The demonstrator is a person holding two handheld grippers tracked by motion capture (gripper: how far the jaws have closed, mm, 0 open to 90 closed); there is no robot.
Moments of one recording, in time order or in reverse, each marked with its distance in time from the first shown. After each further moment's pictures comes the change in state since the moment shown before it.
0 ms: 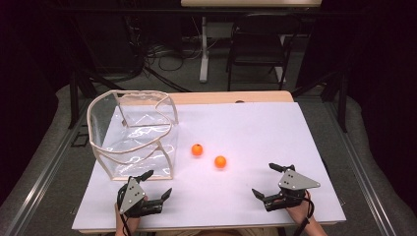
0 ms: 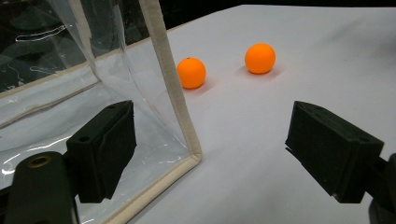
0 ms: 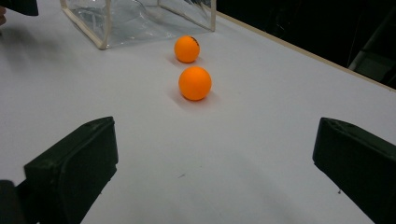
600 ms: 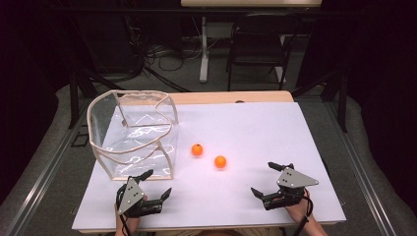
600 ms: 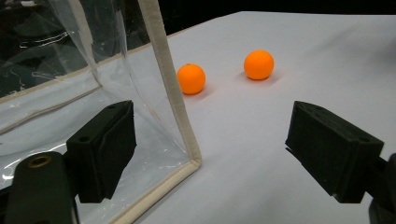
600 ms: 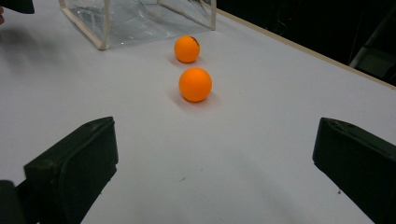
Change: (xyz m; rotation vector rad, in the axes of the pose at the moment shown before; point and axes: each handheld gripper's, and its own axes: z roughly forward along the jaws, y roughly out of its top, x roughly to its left) left arm 0.000 0.001 -0.002 -0.021 -0.002 -0.005; right arm 0.000 0.006 0.003 0.015 0.001 0.007
